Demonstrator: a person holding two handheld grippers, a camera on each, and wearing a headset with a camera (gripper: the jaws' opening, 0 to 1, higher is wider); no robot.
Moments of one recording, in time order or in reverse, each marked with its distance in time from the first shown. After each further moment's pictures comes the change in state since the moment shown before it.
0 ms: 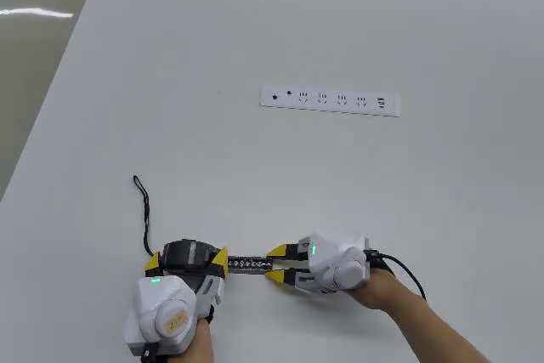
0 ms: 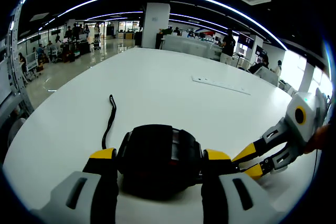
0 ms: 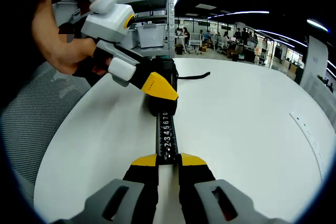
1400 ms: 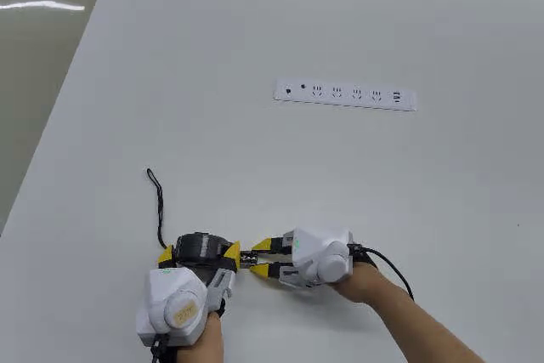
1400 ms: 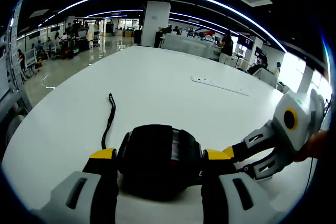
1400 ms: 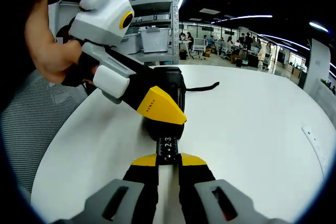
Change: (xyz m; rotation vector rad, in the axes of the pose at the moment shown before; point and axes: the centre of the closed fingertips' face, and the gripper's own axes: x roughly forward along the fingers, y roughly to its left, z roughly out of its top) left arm -0.001 -0.001 0.000 -0.021 0.012 -0.019; right arm 0.040 0.005 0.028 -0.016 -0.046 0.028
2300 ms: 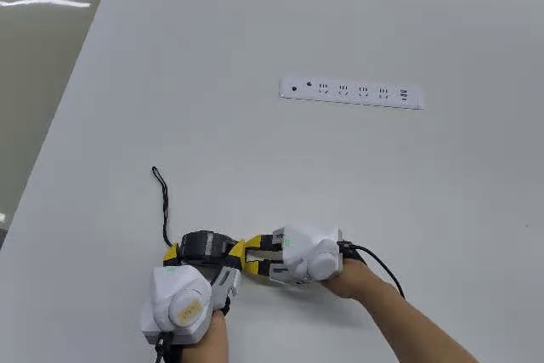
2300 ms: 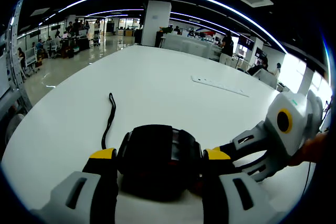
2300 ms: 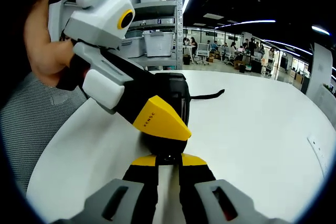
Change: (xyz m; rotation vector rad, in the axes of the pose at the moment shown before) left arm 0.000 0.000 0.001 -0.010 0.003 0.000; right arm 0.019 0.000 0.013 -0.029 -0.041 0.023
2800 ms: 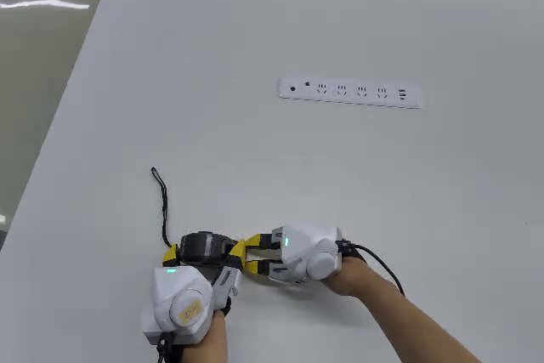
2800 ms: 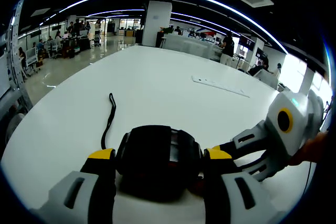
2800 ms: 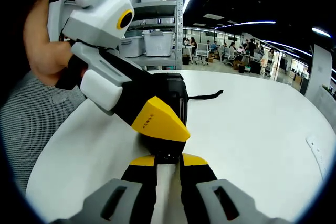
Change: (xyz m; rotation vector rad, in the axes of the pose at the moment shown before) left arm 0.000 0.000 0.000 -0.008 -0.005 0.002; right arm -0.001 -0.003 0.001 -0.007 0.002 -0.011
